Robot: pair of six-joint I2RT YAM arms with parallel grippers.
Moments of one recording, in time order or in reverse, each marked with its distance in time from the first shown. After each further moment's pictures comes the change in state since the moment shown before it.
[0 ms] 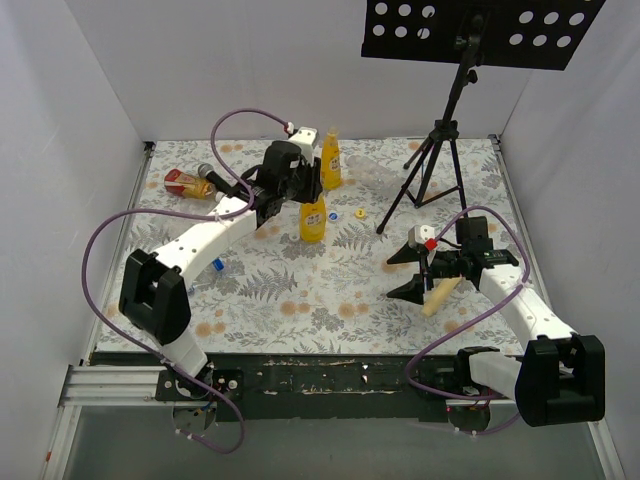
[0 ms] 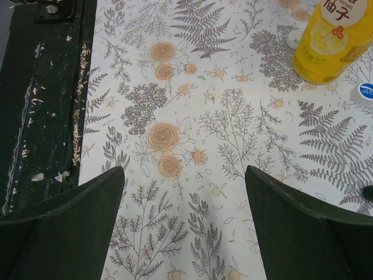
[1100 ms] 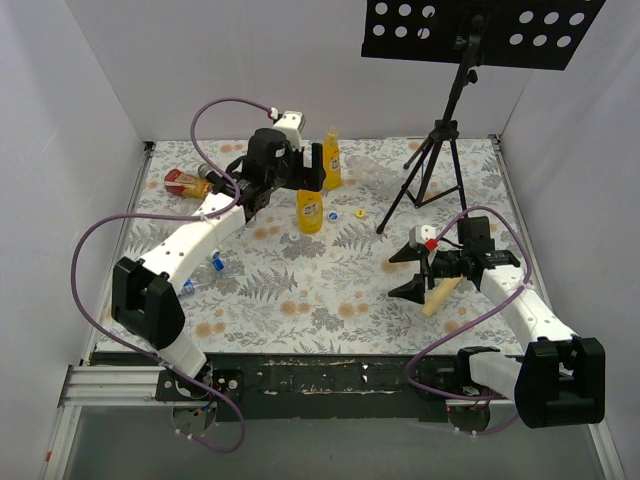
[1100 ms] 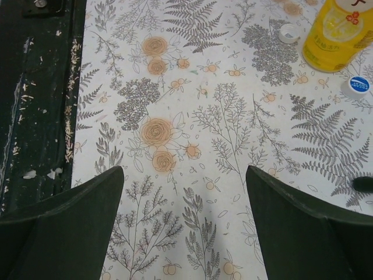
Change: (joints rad) left arm 0.062 -0.002 0.057 0.029 0.018 -0.019; right arm -0.006 -0.006 -0.001 0.000 0.016 -0.005
